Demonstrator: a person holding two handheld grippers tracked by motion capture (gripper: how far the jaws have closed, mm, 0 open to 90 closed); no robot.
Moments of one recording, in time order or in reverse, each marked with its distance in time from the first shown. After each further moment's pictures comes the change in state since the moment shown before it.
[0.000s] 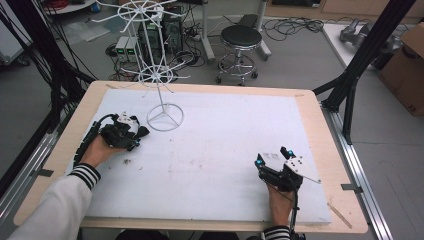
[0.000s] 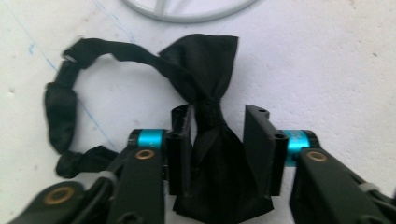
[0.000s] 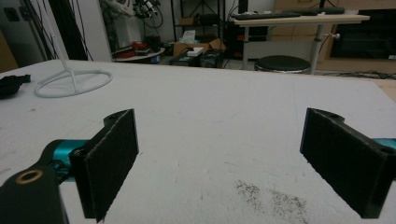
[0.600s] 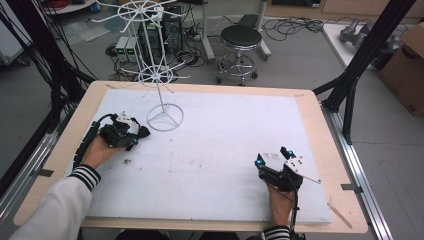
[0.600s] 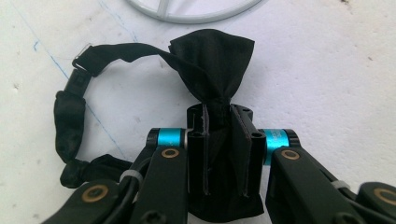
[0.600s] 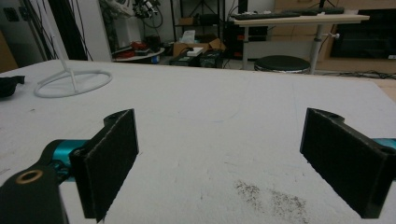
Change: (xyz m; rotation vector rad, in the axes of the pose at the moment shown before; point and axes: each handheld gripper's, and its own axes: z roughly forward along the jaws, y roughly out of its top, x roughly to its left) left arm 0.000 0.000 -0.004 -0.006 0.006 -0.023; right arm 0.000 0.000 0.000 0.001 0.000 0.001
